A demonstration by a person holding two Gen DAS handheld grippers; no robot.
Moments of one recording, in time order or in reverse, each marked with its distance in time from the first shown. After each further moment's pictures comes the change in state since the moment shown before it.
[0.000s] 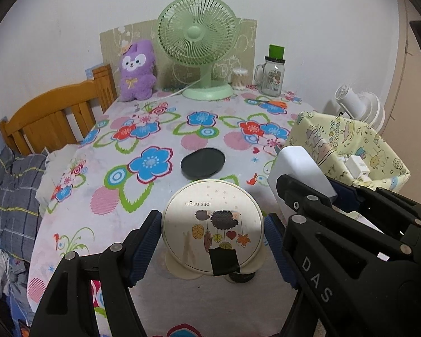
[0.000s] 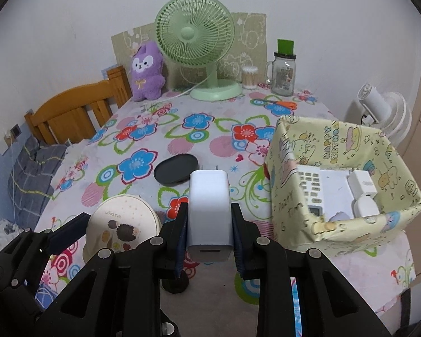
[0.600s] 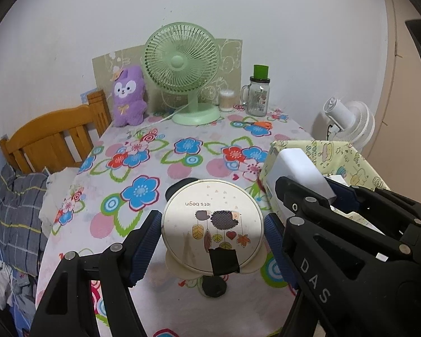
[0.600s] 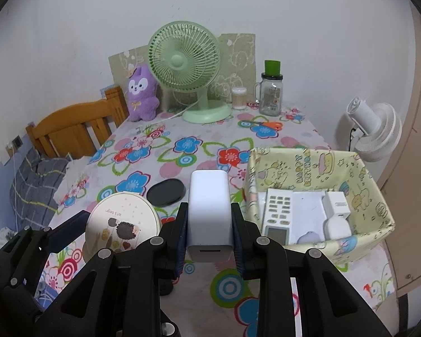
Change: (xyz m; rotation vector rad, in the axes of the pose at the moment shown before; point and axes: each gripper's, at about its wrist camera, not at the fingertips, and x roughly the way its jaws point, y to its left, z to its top) left arm -0.029 -0.034 0.027 0.035 -0.071 -0.005; right arm -0.038 -0.028 0.024 0.011 -0.060 -0.010
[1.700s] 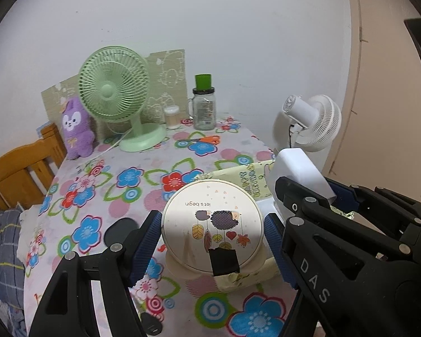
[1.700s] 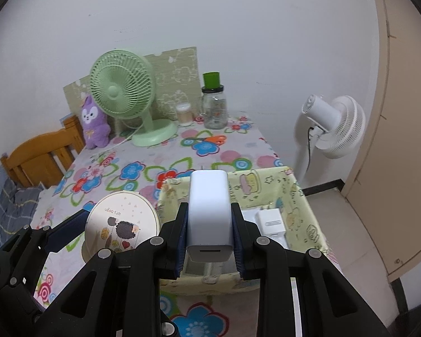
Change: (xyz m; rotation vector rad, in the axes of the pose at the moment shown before) left arm 0.021 -0.090 0.046 0.131 -0.018 -0.134; right arm -0.012 -0.097 0.028 0.120 -0.034 -0.140
